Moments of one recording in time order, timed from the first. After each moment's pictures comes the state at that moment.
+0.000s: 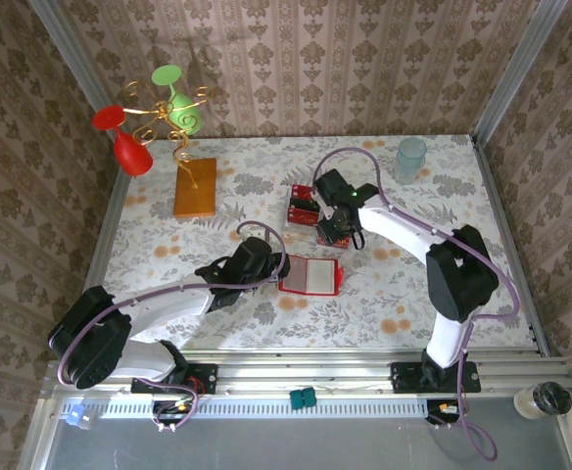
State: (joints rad) left arm -0.89 1.32 0.62 -0.03 -0.21 -0.71; right arm 0.54 1.82 1.41 -0.80 0.17 -0.01
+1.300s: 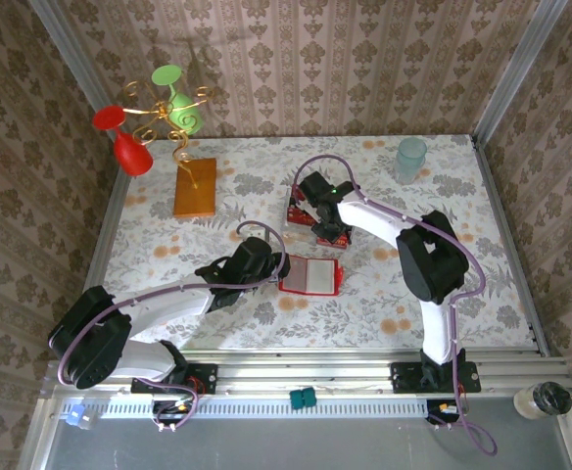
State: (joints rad) left arm -0.88 1.32 0.62 -0.02 -0.21 -0.71; right arm 0.57 2.00 1.53 -0.84 0.29 -0.25
